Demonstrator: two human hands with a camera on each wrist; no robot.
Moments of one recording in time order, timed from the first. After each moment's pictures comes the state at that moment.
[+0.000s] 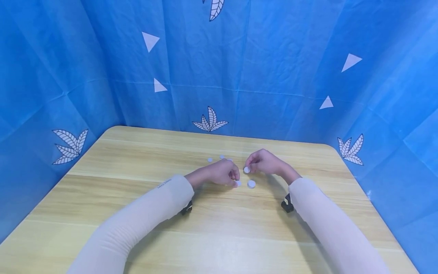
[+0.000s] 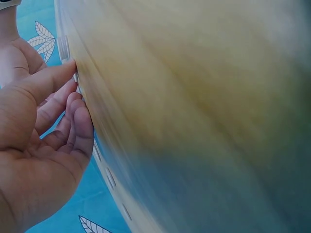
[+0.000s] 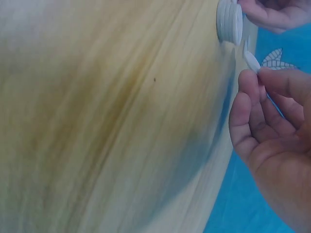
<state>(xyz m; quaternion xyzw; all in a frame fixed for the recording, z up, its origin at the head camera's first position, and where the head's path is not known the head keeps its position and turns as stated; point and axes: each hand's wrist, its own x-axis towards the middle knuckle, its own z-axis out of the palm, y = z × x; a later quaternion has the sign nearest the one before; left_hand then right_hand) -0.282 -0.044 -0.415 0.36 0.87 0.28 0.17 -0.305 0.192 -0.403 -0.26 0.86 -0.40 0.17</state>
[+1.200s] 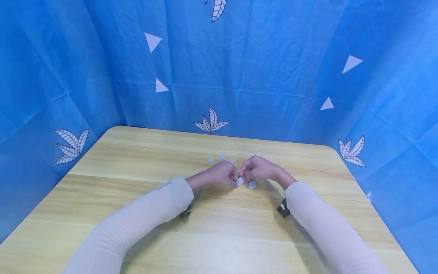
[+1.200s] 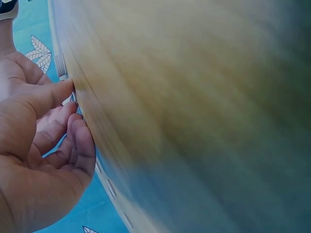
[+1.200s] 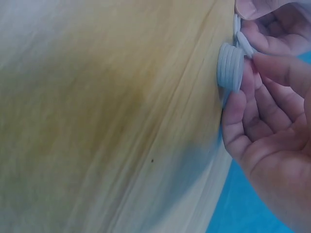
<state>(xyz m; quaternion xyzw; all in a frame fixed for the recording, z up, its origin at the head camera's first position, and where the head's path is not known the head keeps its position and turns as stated) -0.271 -0.043 -0.418 0.31 0.90 0.28 0.13 -0.293 0.170 -0.408 -0.28 0.83 -0.41 0.24</state>
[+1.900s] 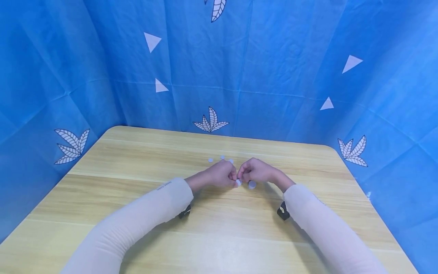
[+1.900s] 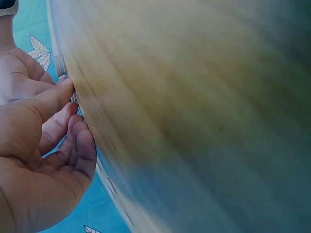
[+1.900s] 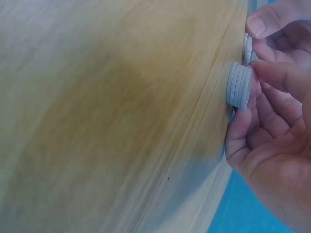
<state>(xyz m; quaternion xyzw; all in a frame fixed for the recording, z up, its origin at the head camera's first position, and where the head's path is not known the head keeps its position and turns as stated) -0.273 -0.045 -0.420 0.33 0.90 0.25 0.11 -0.290 0.165 -0.415 -0.29 0.84 -0.39 0.23</state>
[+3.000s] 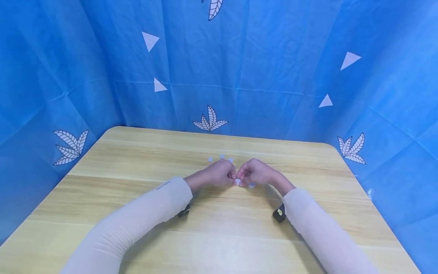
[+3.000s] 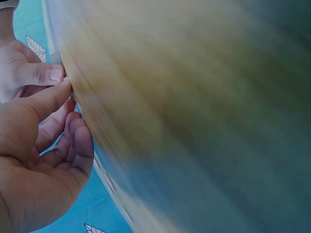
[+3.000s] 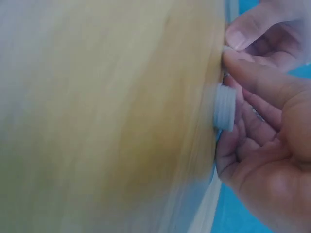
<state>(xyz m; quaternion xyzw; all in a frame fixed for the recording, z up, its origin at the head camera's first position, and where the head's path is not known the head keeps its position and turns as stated) -0.267 -0.045 -0.410 0.32 0.90 0.25 0.13 -0.278 0.165 -0.419 -0.29 0.85 -0.39 0.21</state>
